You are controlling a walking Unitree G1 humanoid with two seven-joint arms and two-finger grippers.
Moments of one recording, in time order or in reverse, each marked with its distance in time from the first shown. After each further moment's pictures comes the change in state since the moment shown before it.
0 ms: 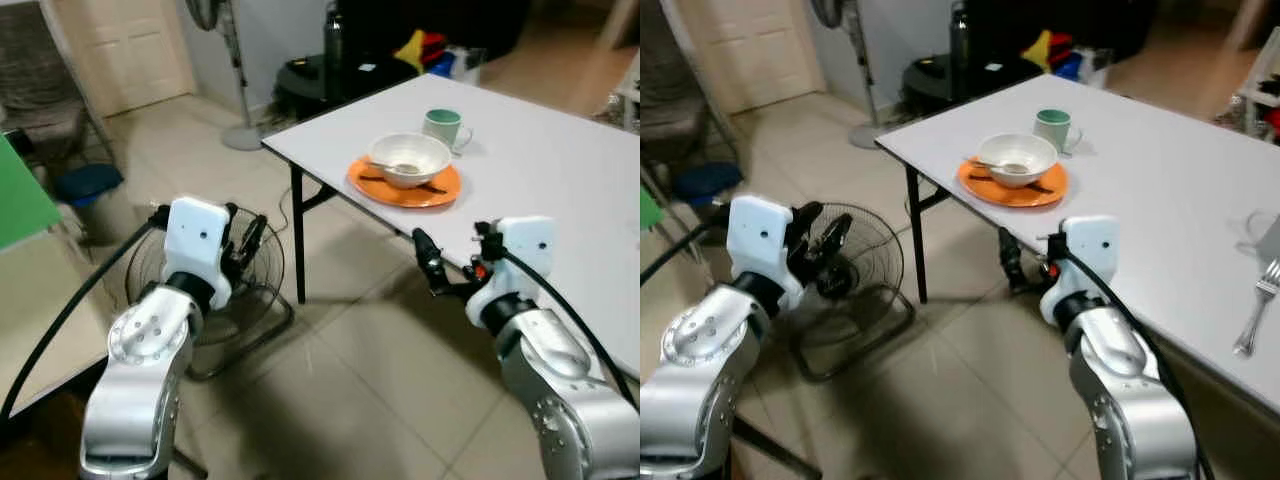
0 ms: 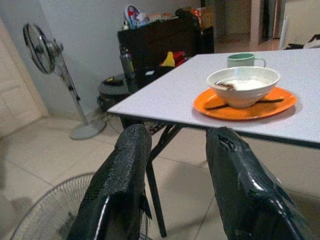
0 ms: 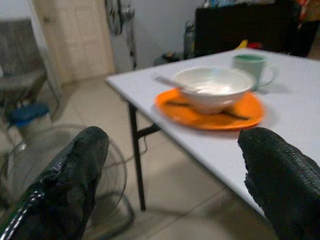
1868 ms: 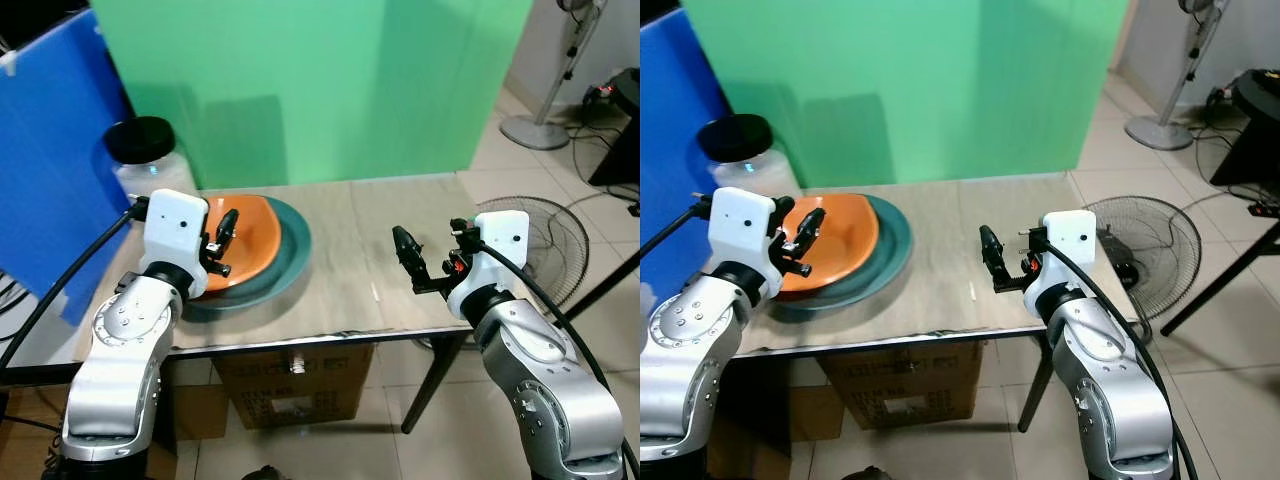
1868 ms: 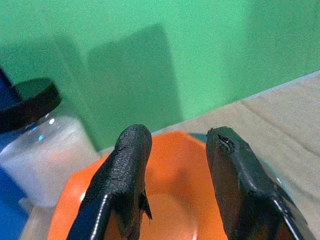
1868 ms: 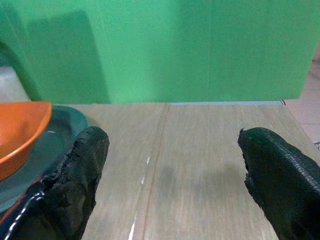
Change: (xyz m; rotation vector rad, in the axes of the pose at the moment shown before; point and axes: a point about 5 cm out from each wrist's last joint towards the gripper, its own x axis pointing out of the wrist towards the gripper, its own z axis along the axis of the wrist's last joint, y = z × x) left arm 0.008 0.025 -0.006 0.067 0.039 0.091; right arm 0.016 0.008 -0.003 0.027 0.006 0.056
